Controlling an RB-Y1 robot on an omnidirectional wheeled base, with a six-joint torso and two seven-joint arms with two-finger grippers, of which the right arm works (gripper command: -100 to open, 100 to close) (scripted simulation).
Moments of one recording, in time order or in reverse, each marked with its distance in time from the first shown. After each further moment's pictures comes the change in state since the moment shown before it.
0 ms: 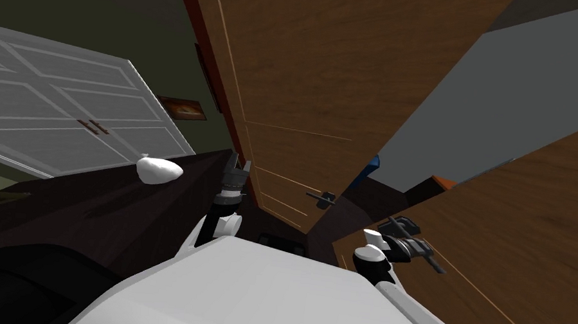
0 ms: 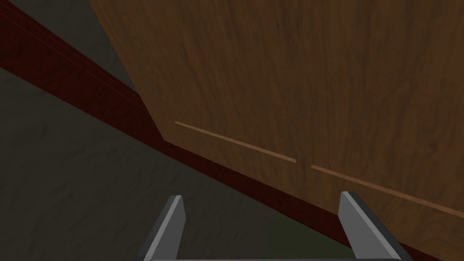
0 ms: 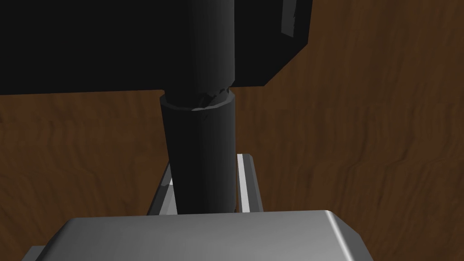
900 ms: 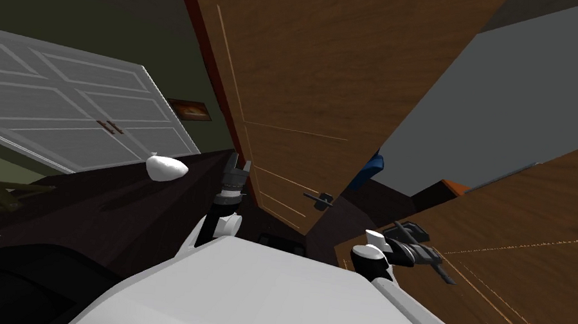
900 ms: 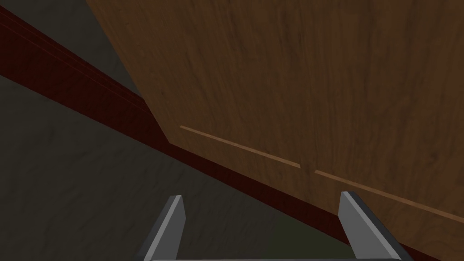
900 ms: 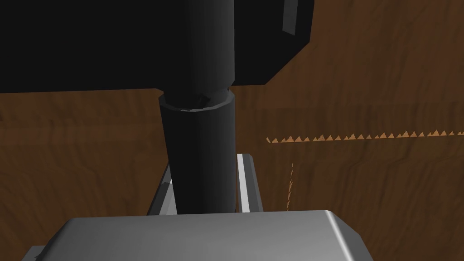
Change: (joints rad) arm -0.023 0.032 -0.085 -0.063 -0.017 -0.004 0.066
